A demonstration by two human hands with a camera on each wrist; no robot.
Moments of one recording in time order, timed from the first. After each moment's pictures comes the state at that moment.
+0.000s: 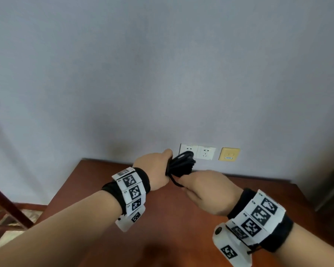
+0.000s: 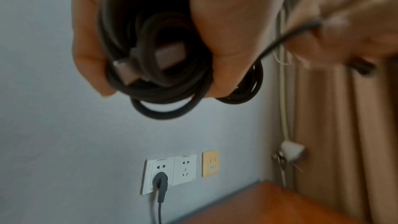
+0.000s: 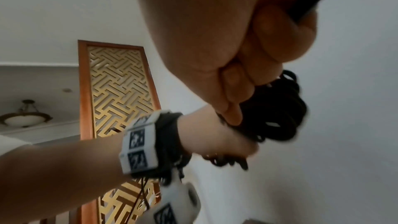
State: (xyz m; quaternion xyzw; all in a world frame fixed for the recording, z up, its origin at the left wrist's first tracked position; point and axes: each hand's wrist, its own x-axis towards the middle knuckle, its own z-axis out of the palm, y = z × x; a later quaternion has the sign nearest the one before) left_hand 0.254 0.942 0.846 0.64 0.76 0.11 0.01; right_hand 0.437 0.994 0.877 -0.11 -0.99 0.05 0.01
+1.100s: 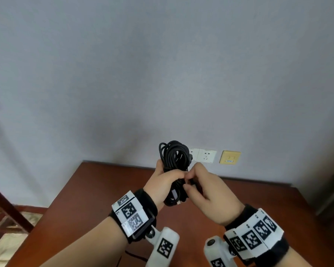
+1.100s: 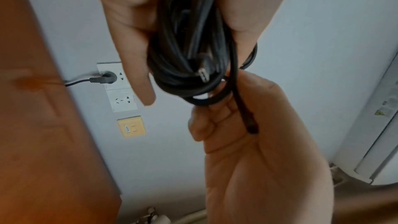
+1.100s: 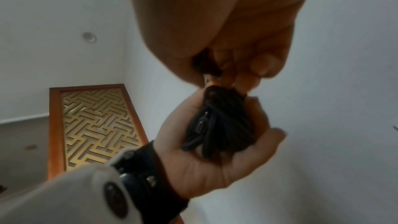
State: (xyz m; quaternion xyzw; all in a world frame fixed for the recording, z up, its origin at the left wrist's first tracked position) left_hand 0.301 0.921 0.838 0.24 0.49 0.67 0.51; right_hand 0.443 0.982 0.860 -0.16 -0.92 0.27 0.23
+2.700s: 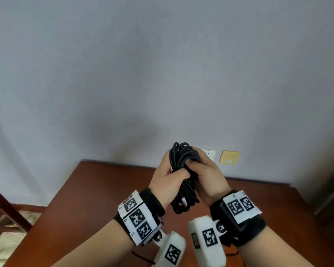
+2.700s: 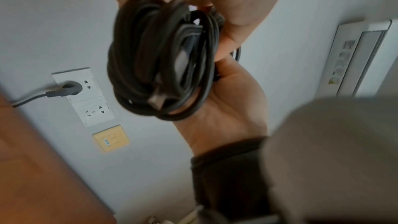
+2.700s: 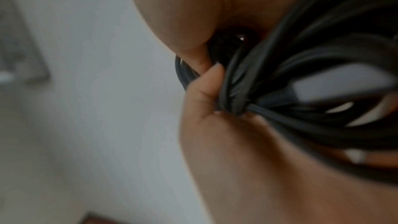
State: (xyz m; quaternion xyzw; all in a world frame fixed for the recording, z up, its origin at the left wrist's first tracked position) left_hand 0.315 0.924 0.849 0.33 0.49 0.71 0.39; right_hand 0.402 0.988 0.866 -0.23 -0.52 0.76 0.33
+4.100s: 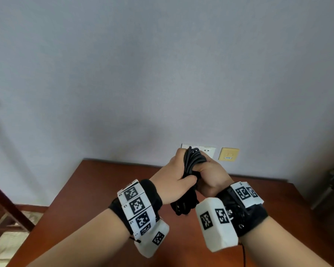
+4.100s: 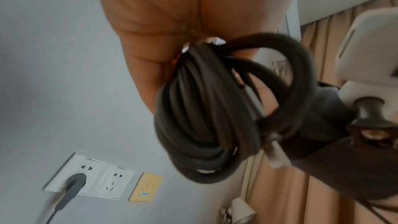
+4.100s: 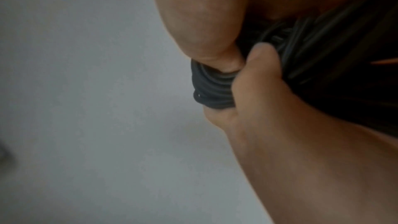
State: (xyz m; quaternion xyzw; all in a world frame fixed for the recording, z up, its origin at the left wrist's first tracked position) left_hand 0.300 0.906 0.864 0.62 0.61 0.42 0.26; right_hand 0.406 0.987 0.872 -0.30 -0.46 0.79 0.27
